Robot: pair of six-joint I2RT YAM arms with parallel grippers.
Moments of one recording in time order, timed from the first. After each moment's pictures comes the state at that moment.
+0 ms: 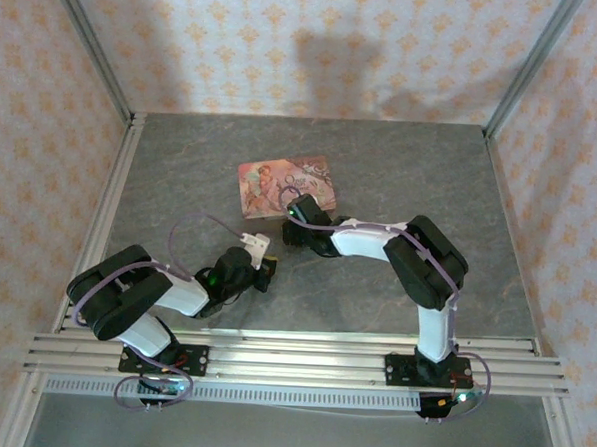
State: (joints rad) left arm -0.69 1.52 0.24 0.74 -0.05 -0.30; right arm 0.79 1.94 1.13 -0.11 0.09 0.56
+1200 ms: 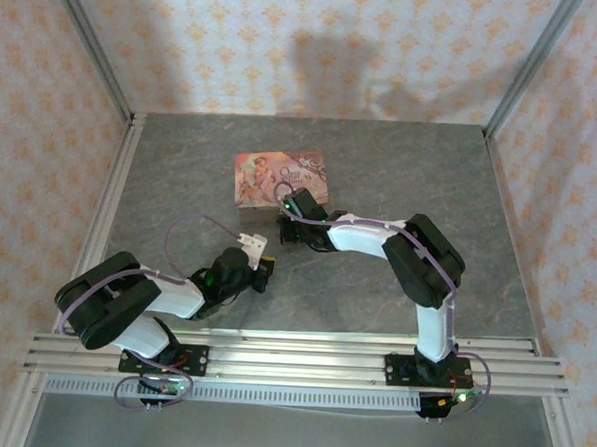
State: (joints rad) left arm -0.69 1.44 0.23 0.68 -0.06 -0.30; right arm 0.79 1.95 1.20 -0.14 0.01 0.52
